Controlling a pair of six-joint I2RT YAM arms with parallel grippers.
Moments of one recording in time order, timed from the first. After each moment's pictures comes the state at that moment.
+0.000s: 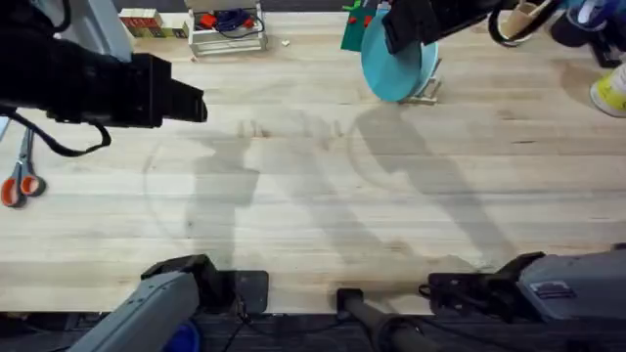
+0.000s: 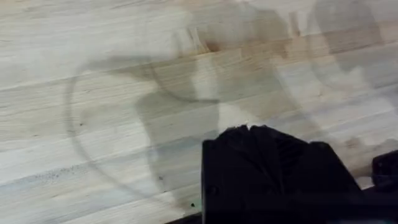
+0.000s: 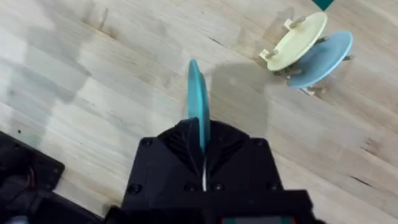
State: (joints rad) left arm 0.20 1.11 1.29 -1.36 0.37 0.25; right arm 0.54 1.60 1.88 -1.37 0.01 0.06
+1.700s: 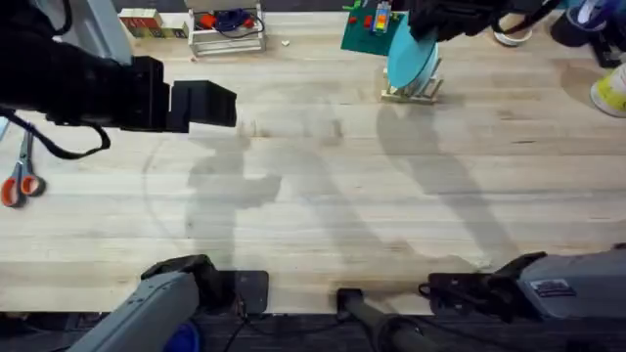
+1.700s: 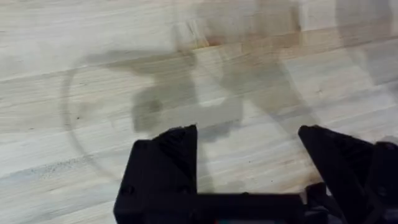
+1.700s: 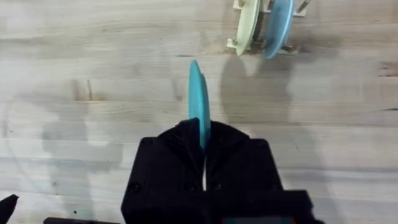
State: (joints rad) left arm 0.20 1.11 1.29 -1.38 0.37 0.24; right arm 0.49 1.60 1.88 -1.37 0.13 0.53
